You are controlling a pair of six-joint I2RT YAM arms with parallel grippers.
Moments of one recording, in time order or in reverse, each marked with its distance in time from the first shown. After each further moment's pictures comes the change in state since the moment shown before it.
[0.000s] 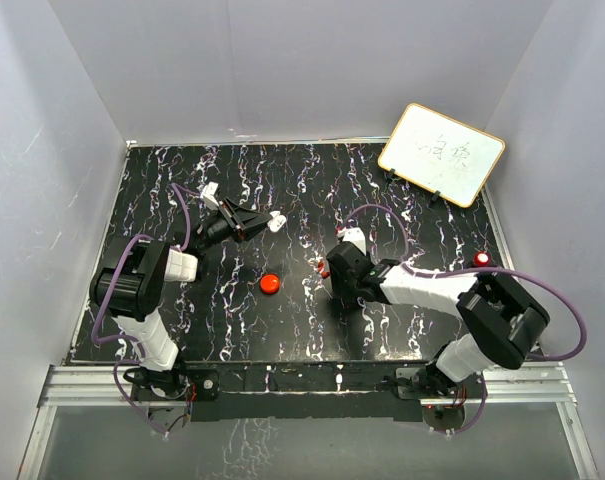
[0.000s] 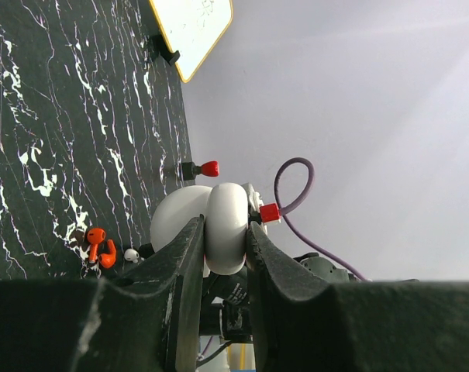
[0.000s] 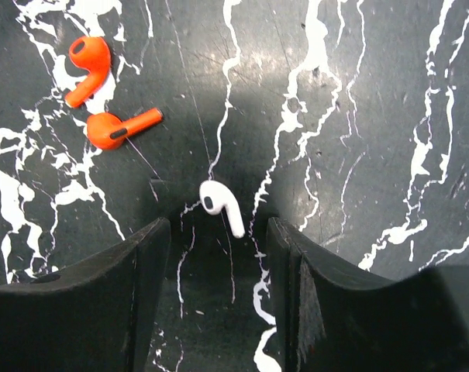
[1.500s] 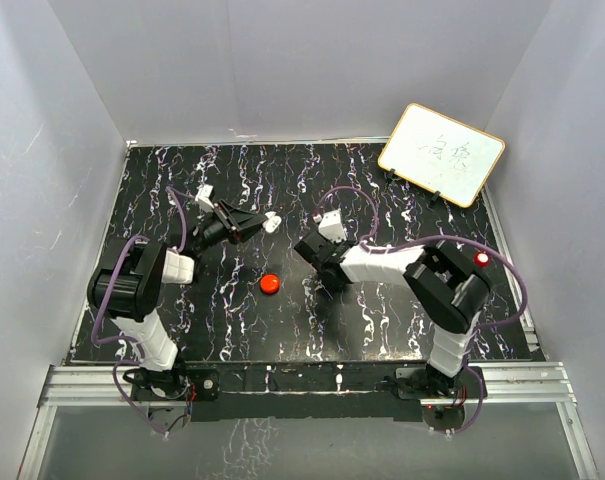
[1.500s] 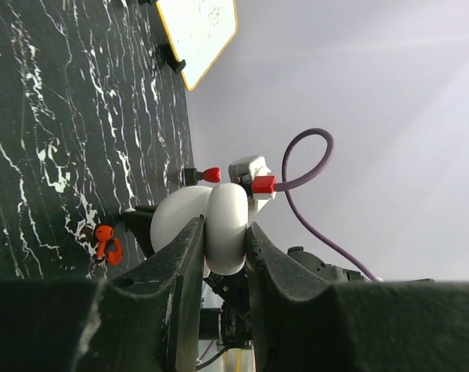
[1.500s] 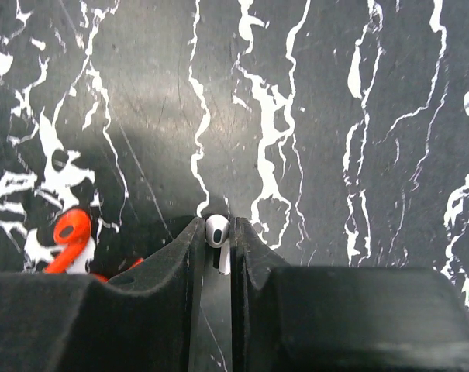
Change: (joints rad) left arm 0.023 -0.004 -0.021 0.006 0.002 -0.009; right arm 0.047 0.319 0.303 -0.110 0.356 -0.018
